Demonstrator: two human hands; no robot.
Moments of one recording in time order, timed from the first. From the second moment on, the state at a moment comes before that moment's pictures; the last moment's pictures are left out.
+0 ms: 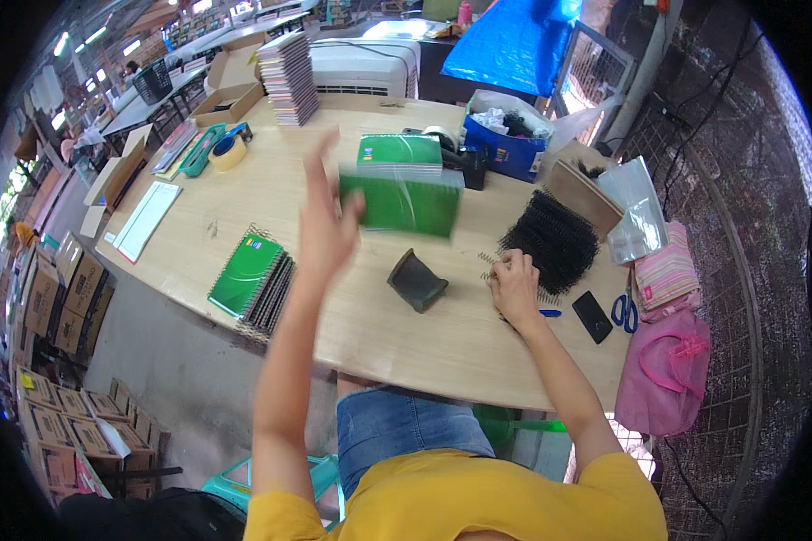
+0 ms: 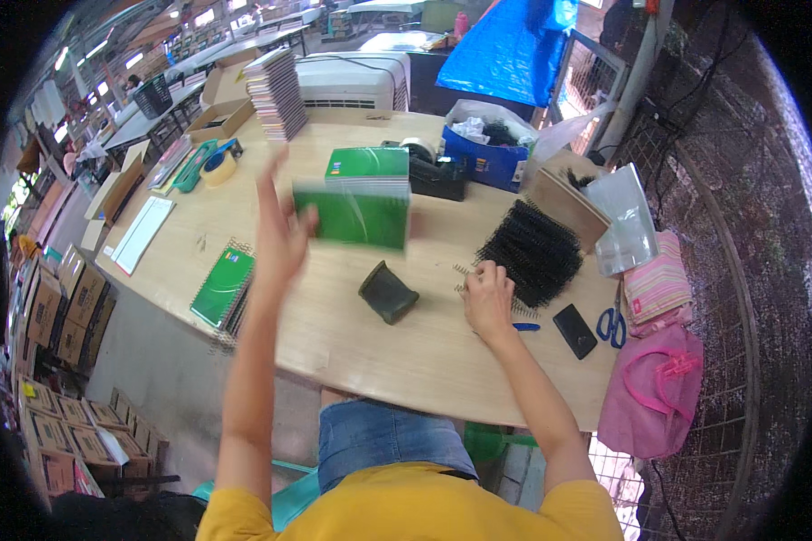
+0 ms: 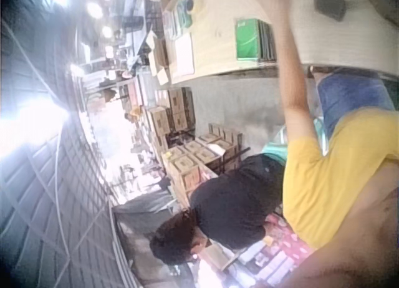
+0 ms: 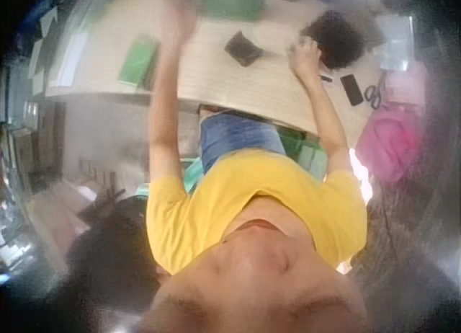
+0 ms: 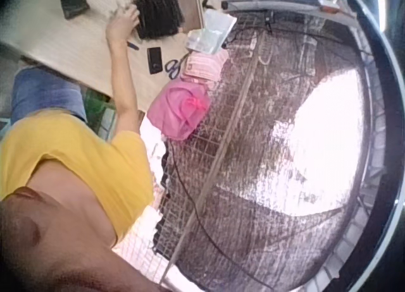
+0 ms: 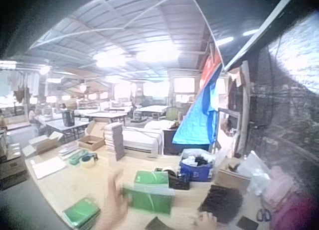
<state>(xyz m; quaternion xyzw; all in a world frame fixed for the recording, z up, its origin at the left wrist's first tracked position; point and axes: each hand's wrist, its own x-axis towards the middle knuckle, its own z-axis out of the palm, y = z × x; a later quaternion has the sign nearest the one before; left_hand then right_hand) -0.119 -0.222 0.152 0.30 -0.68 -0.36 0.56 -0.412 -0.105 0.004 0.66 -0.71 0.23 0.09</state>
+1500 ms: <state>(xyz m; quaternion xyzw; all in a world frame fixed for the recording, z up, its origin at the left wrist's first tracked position) -0.156 -0.089 -0.008 0.42 -0.67 -0.28 0.54 -0.389 -0.081 0.054 0.85 -0.46 0.25 -0.08</state>
